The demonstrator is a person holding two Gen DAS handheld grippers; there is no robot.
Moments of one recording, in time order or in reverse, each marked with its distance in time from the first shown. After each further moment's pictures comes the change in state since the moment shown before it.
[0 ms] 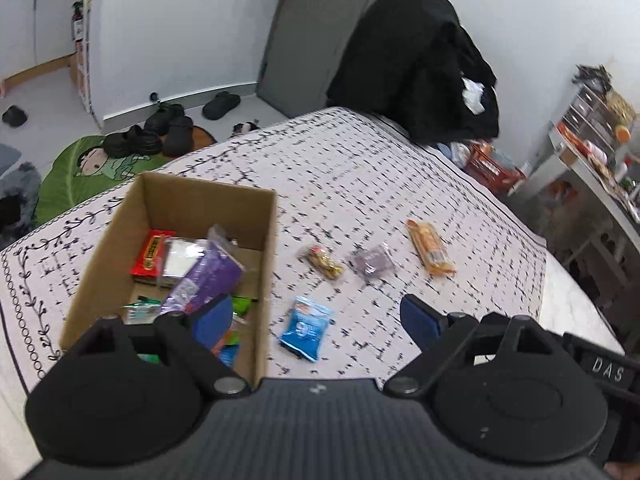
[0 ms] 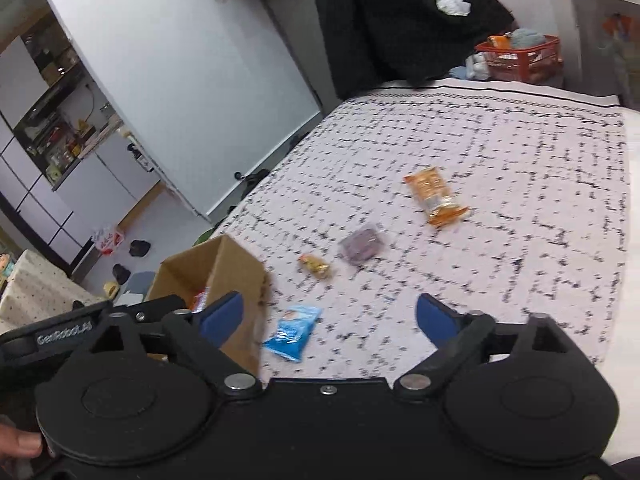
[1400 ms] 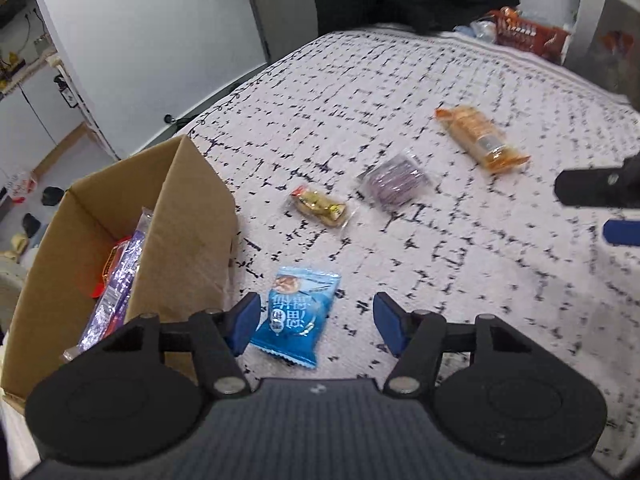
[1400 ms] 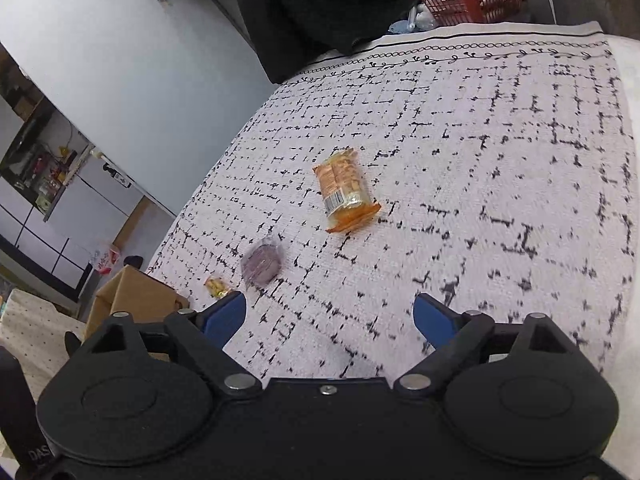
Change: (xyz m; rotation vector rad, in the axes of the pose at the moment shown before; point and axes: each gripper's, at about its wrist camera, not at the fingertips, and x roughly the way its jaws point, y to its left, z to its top) left arm 0.132 -0.079 -0.048 0.328 0.092 0.330; right arm 0.079 -0.119 0.022 0.124 0.064 0.039
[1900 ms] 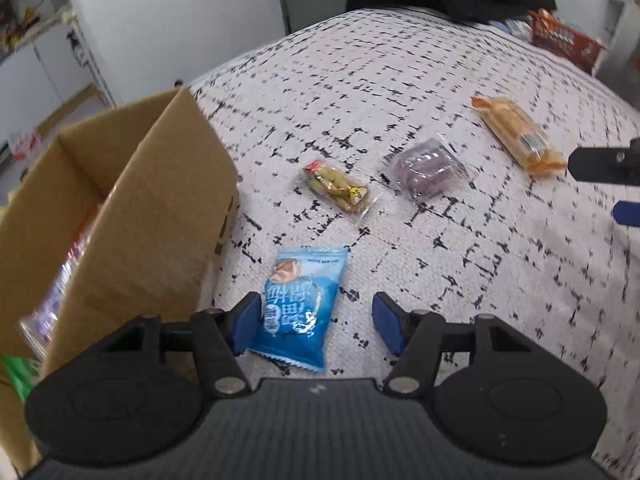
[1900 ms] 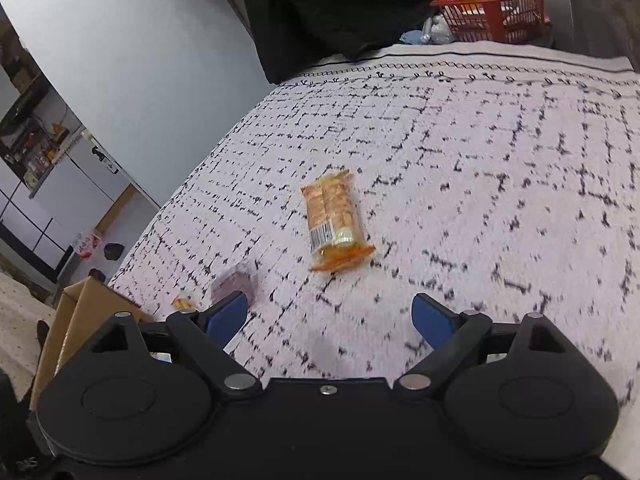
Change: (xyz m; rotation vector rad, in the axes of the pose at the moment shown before) left arm 0.036 0.014 -0.003 -0.137 0.060 -0.026; right arm 0.036 0.000 0.024 -0.098 -0.014 -0.049
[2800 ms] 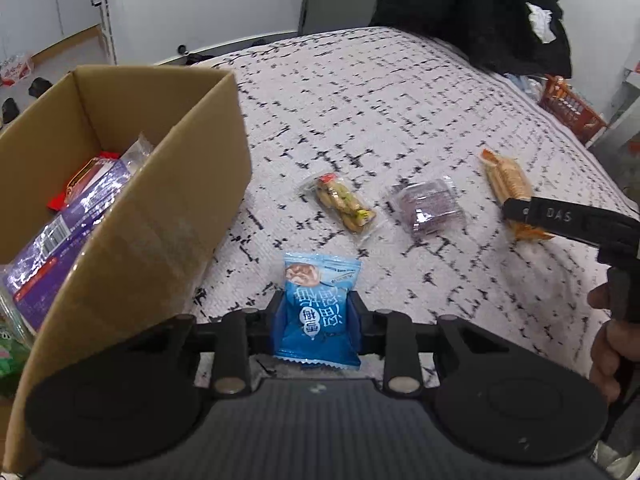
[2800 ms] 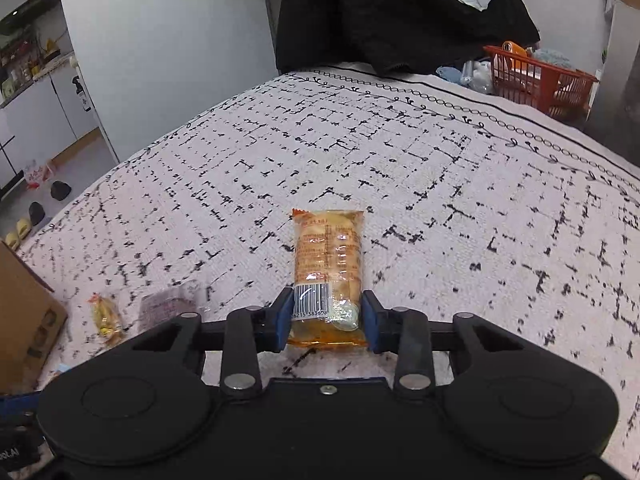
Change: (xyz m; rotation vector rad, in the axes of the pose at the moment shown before) left arm -0.004 0.030 0.007 -0.192 0.002 -0.148; right arm 0.061 0.033 0.015 -0.278 -0.022 -0.171
